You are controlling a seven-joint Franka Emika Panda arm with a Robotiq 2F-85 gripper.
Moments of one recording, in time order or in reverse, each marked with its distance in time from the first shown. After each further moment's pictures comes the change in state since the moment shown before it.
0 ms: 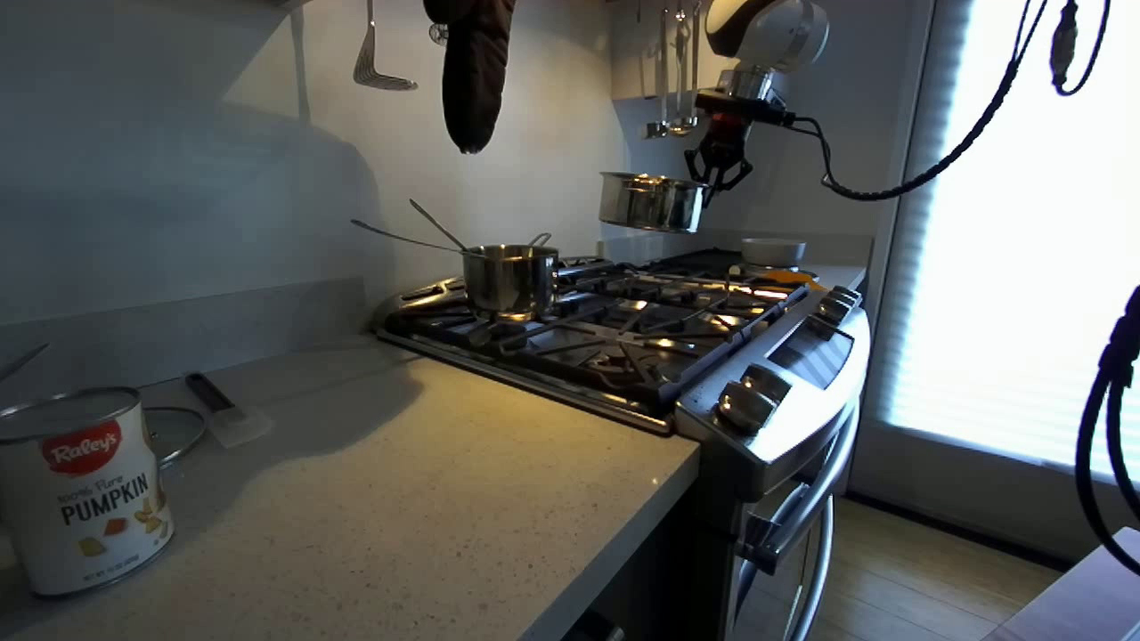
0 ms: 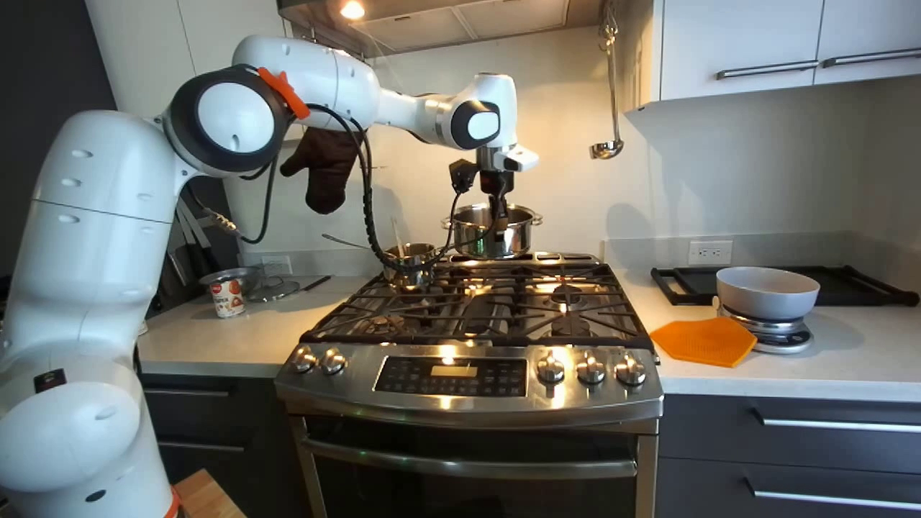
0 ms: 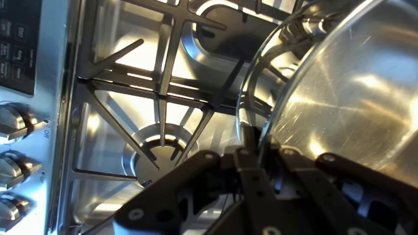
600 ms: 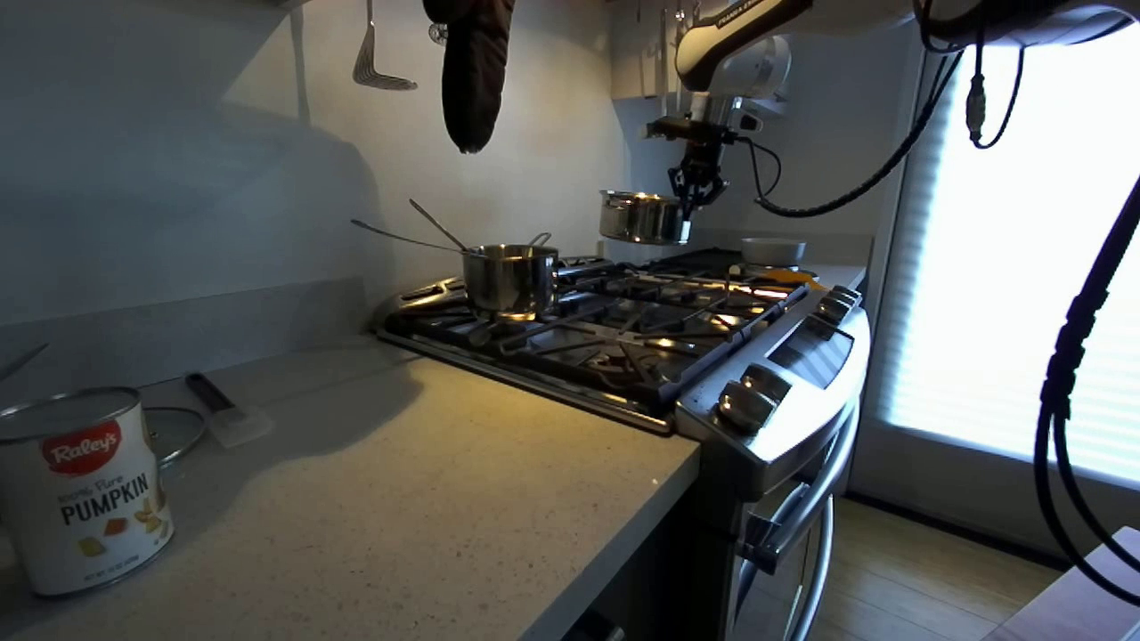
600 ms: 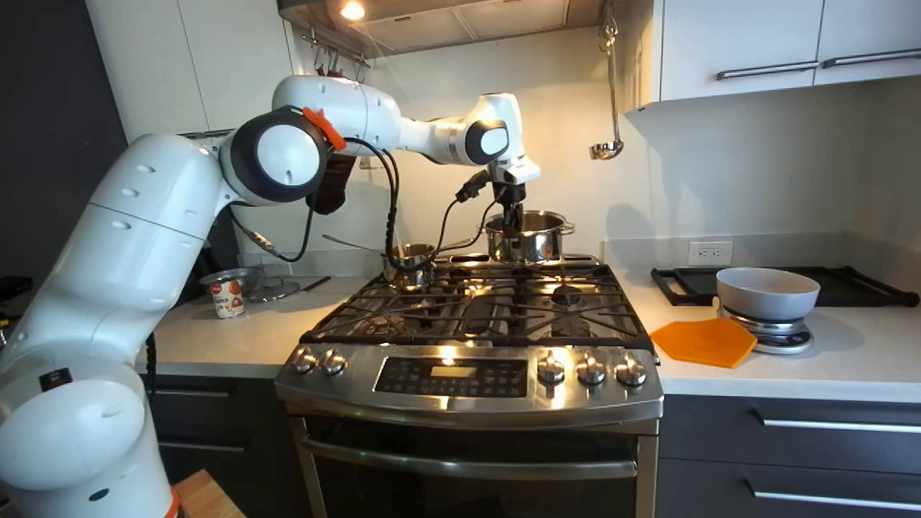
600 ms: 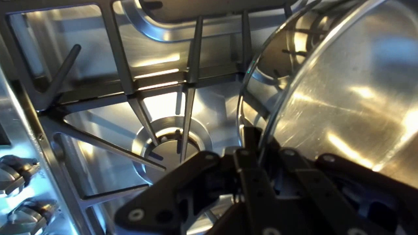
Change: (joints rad) arm 0.035 0.190 -0.026 0.214 -0.077 0.040 0.464
